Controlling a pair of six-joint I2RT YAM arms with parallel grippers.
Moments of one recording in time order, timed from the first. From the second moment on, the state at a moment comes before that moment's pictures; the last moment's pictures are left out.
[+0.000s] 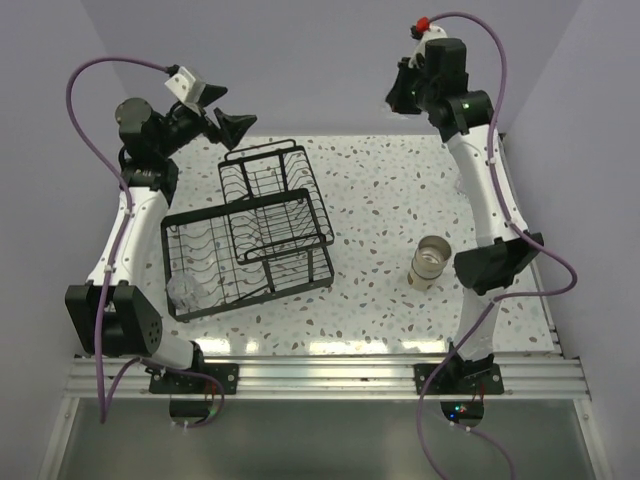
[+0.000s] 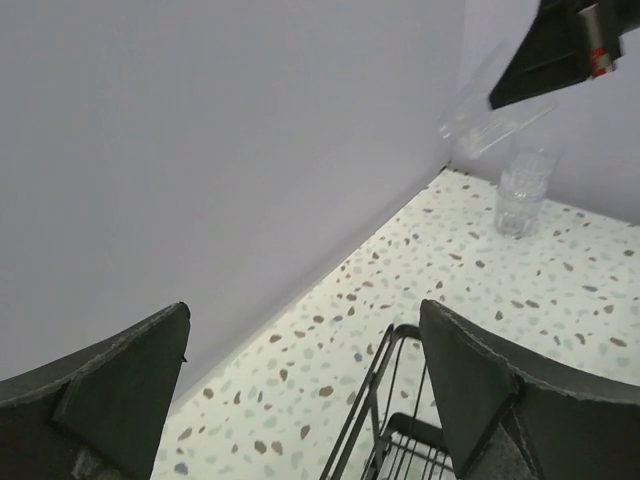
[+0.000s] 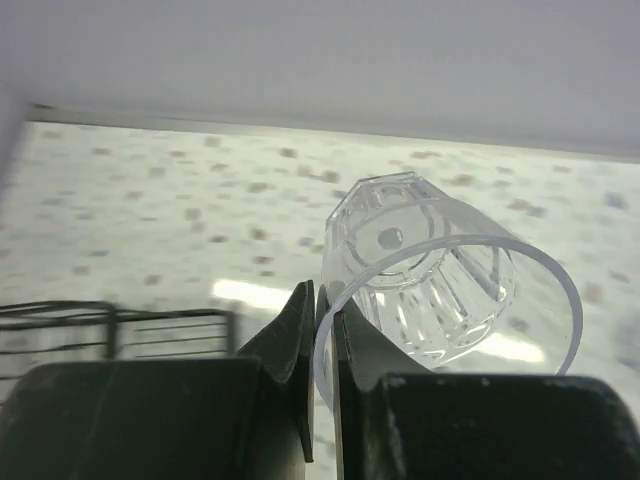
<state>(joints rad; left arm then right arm) 0.01 1.48 1.41 0.32 0.83 -0.06 0.30 1.99 2.42 -0.80 -0.10 0.28</state>
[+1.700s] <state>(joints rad) 0.03 1.43 1.23 0.14 0.64 0.28 -0.01 2.20 2.40 -1.00 0.44 0.11</state>
